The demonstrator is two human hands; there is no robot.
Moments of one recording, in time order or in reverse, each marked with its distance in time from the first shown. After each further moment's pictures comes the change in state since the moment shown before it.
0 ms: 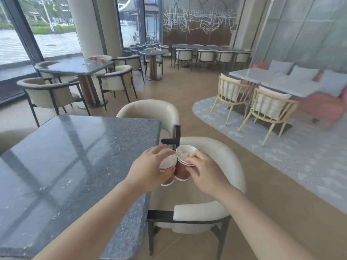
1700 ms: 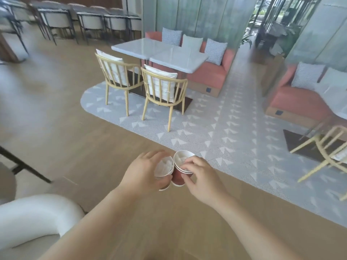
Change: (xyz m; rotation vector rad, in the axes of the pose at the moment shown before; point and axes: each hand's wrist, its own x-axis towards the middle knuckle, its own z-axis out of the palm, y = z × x) left_hand 0.480 0.386 0.437 -0.276 -0.288 0.420; right_hand -0.029 0.617 -0.288 -0.167 0.151 0.565
